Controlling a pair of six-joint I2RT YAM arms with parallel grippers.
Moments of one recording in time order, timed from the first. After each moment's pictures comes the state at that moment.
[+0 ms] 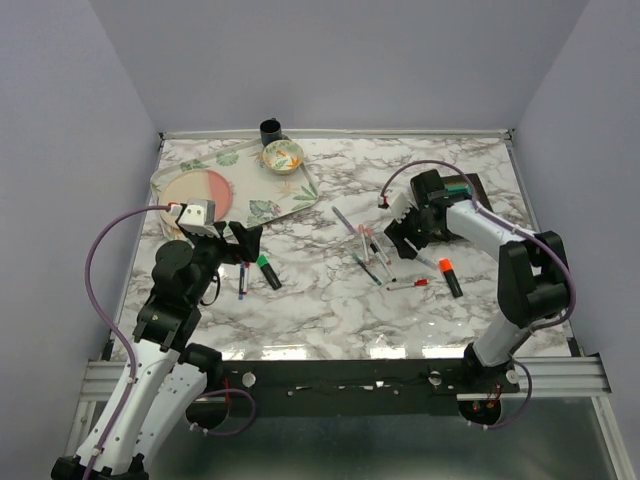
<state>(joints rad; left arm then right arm) -0.31 0.54 0.62 -0.18 0.01 -0.26 0.28 1.66 1.10 -0.60 -0.27 -0.59</state>
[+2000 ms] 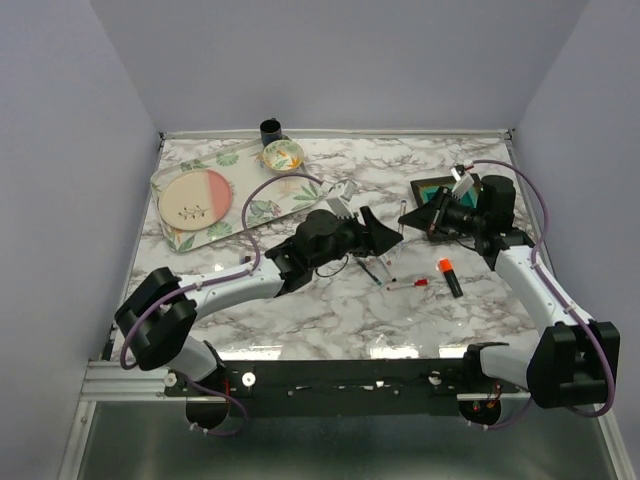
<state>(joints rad) -0.91 1.44 0.85 0.47 0.09 -0.88 0.07 1.21 0.81 -0.10 -0.80 0.56</state>
